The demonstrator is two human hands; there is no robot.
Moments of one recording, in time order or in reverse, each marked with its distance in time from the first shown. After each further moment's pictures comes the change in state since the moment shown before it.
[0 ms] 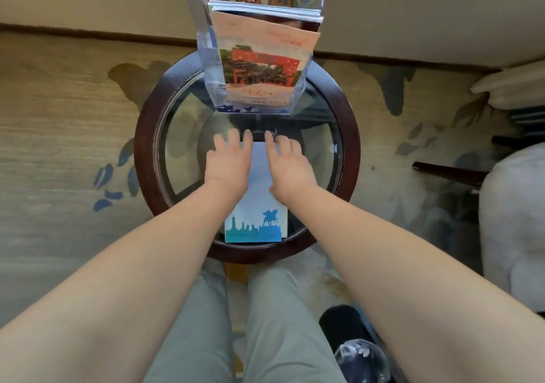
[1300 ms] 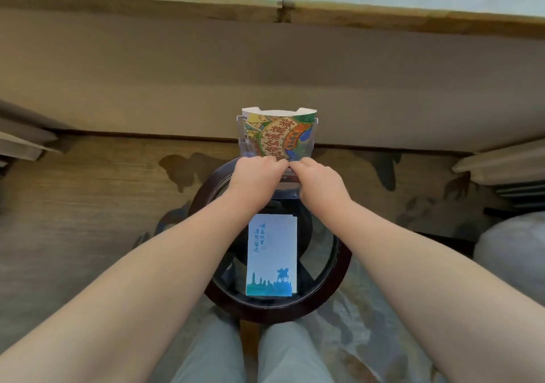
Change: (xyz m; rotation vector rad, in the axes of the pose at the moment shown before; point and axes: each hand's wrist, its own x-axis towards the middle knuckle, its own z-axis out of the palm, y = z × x) left_hand -0.036 -0.047 -0.223 0.016 0.372 0.235; right_hand -0.045 0.012 -0.214 0.138 0.357 -0.088
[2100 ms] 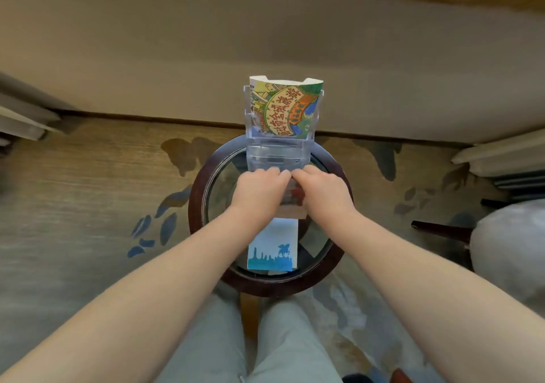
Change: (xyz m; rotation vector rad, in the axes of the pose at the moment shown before) left_hand -0.080 0.037 0.025 -0.074 -0.007 -0.062; right_hand -0.068 -0.012 0.037 0.007 0.113 -0.091
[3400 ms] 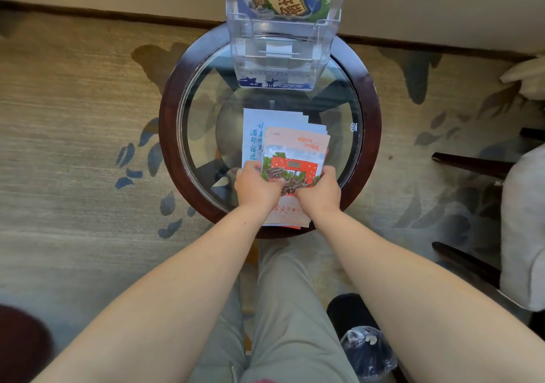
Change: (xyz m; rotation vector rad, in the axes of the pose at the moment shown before) left_hand -0.037 0.053 0.227 -1.093 -0.136 -0.878; right_hand -0.079 0.021 0.208 0.726 -0.160 0.980
